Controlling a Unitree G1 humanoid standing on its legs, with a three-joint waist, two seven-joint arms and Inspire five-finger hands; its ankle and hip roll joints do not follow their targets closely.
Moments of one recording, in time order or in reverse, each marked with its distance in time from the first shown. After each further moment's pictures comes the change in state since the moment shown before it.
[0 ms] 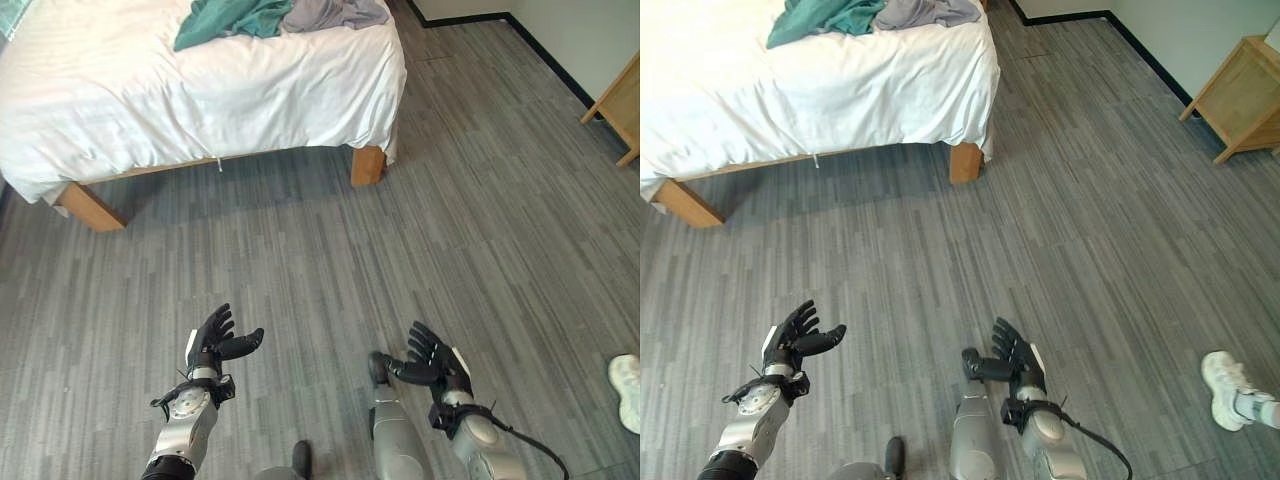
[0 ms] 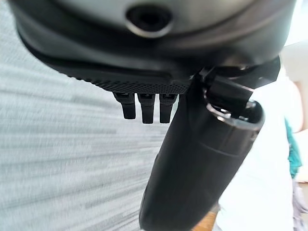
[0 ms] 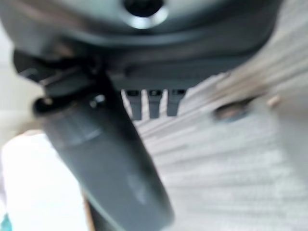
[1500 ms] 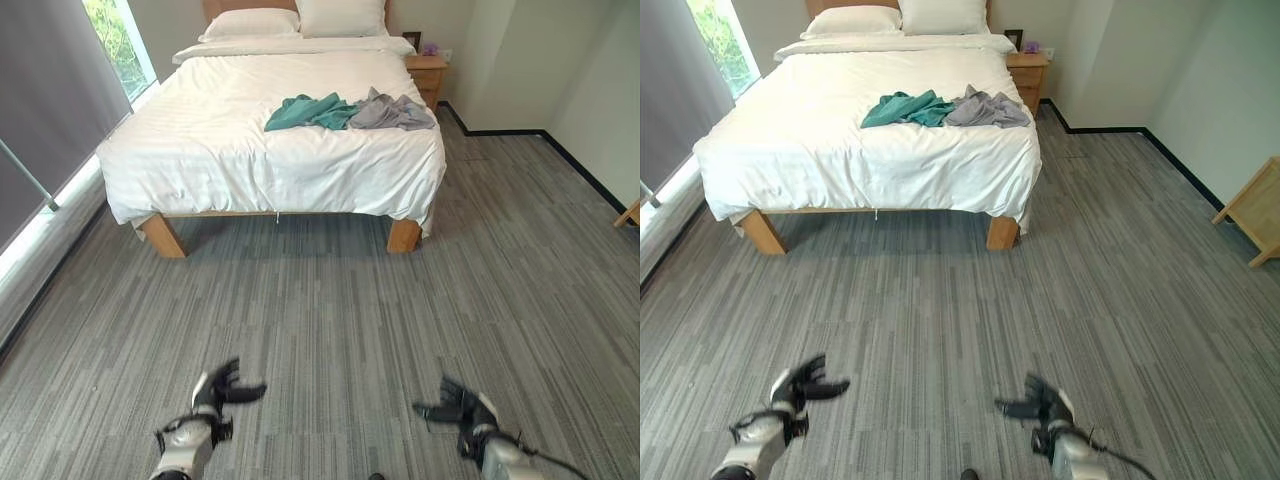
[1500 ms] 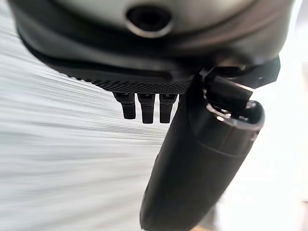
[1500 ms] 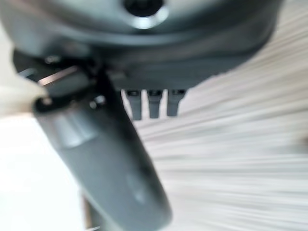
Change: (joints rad) left arm -0.066 0.053 -0.039 0.030 0.027 -0.019 -0.074; right arm -0.175 -0.132 -0.051 0.191 -0.042 0.001 0.017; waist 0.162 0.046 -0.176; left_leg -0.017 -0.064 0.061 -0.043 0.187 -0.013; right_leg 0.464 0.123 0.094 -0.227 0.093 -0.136
